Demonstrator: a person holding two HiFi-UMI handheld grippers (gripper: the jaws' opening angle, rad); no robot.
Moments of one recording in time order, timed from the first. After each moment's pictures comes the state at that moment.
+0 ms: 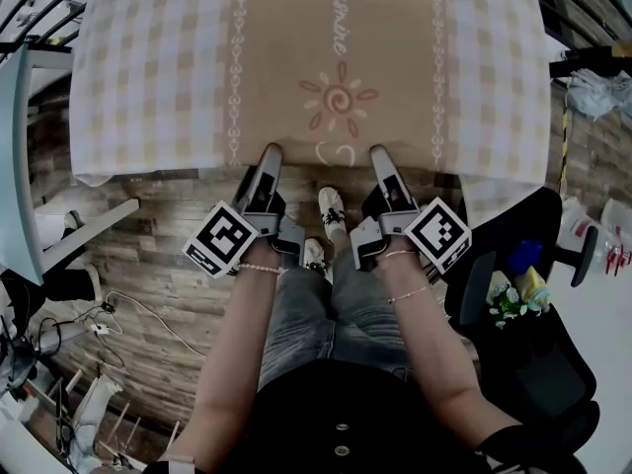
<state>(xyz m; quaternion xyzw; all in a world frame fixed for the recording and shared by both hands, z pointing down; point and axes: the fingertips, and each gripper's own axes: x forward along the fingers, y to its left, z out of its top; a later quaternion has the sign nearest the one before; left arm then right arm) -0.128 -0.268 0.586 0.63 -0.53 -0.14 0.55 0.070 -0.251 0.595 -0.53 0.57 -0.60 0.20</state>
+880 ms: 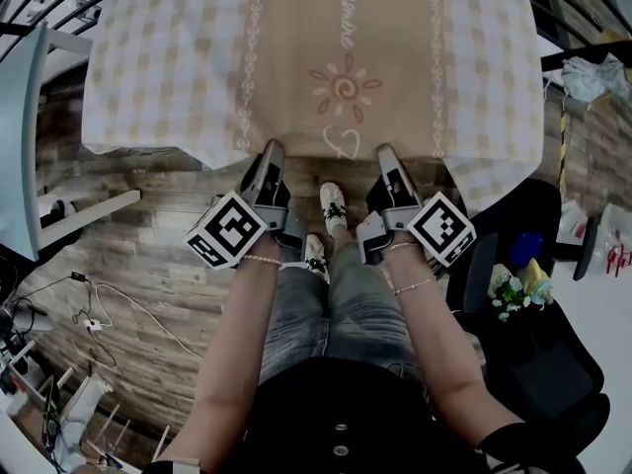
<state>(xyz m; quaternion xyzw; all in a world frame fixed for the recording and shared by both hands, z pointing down) -0.124 -0.284 0.543 0.68 -0.52 -0.10 0.51 0.065 -0.270 0.556 -0.52 0.61 -0.57 0.18</state>
